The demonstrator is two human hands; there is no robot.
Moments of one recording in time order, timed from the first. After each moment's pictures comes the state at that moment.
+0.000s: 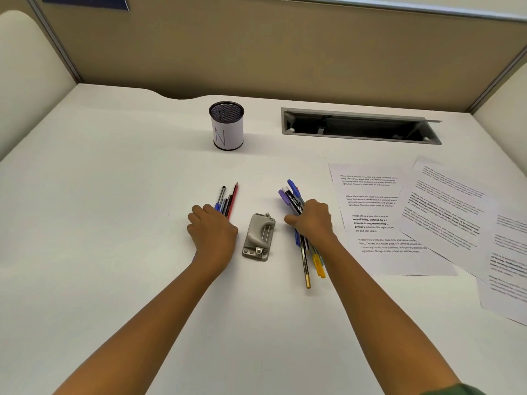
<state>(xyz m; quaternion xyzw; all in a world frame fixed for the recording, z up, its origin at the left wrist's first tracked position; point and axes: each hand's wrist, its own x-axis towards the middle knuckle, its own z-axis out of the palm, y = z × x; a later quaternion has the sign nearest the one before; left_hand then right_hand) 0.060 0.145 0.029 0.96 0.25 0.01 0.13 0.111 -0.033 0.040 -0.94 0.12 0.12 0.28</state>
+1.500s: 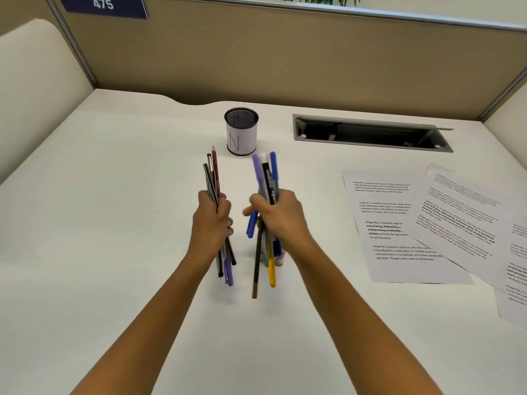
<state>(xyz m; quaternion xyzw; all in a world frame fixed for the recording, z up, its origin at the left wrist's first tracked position) 0.047 0.184 0.080 0.73 0.20 0.06 0.65 0.067 0.057 0.107 -0.79 0.02 0.10 0.61</state>
